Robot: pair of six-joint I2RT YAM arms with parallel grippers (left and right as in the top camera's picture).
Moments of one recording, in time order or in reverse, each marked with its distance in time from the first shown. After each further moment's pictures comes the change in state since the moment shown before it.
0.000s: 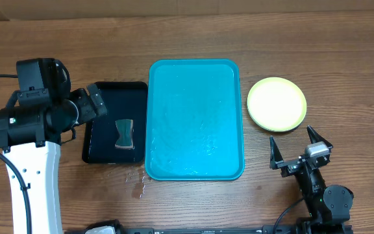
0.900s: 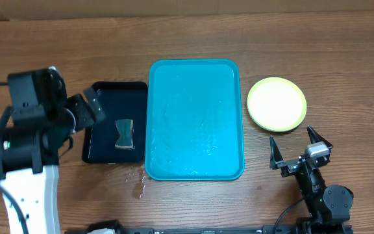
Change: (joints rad) left arm -0.012 -0.127 -0.019 0.001 -0.001 0.000; right arm 0.000 0.000 0.000 0.000 0.000 0.000
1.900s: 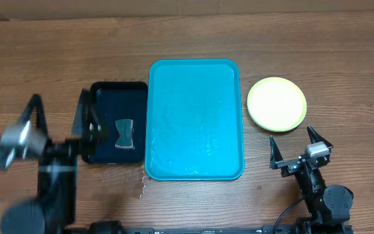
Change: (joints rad) left arm -0.087 -0.726 -0.610 1.161 0.053 -0.030; right arm 0.000 0.000 0.000 0.000 0.000 0.000
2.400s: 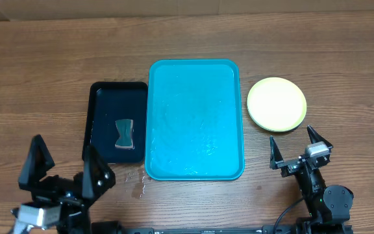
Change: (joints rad) left arm -0.002 -0.394 -0.443 0.451 0.022 -0.002; right arm 0.000 0.000 0.000 0.000 0.000 0.000
